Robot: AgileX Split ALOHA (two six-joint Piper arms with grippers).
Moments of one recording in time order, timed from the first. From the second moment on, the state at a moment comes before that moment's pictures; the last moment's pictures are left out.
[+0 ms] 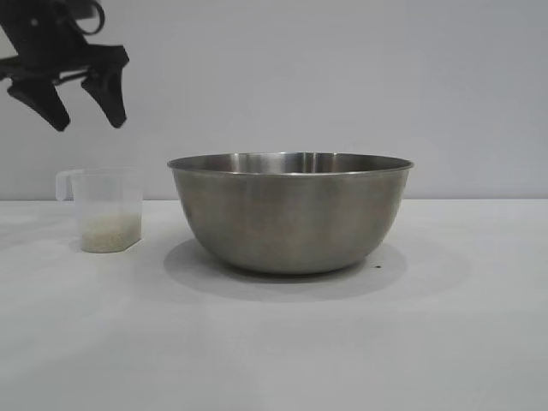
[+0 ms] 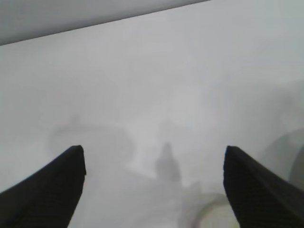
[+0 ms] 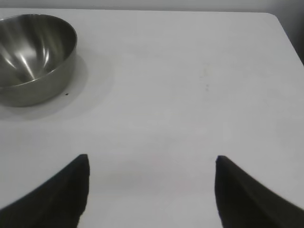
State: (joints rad) left arm -0.08 1.88 -1.59 -0.09 0.80 0.11; right arm 0.04 -0.02 -0.49 0.08 1.14 -0.07
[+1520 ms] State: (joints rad) left arm -0.08 1.27 -0.87 -0.08 0.61 0.02; right arm 0.04 -0.02 -0.49 0.08 1.14 -0.07
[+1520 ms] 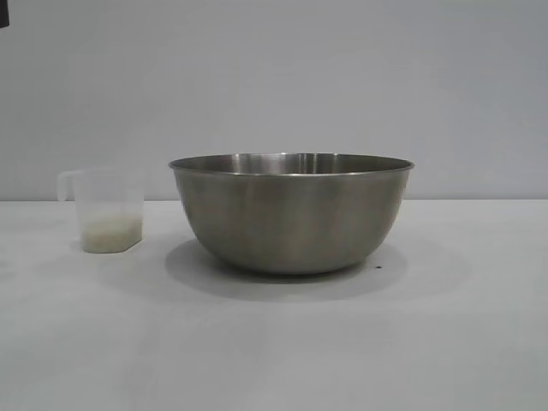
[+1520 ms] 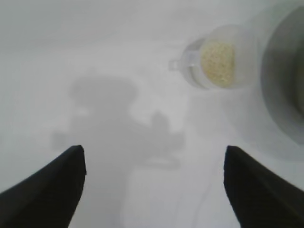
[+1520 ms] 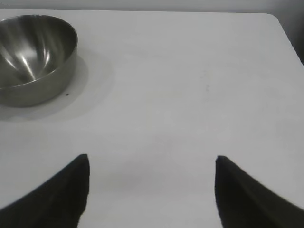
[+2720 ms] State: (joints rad) left arm -0.27 0.99 -0.16 -0.19 -0.47 0.02; right arm 0.04 -0.02 -0.49 0.08 1.14 -0.07
